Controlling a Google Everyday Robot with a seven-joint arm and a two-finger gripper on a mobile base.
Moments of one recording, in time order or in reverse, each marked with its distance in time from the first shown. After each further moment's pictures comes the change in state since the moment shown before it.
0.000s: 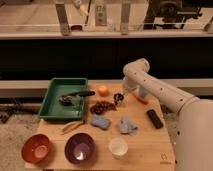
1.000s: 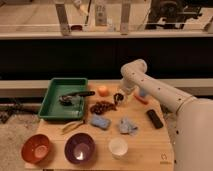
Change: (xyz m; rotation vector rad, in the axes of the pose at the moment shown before) arm -0.021 0.002 -0.020 0.011 -0.081 -0.075
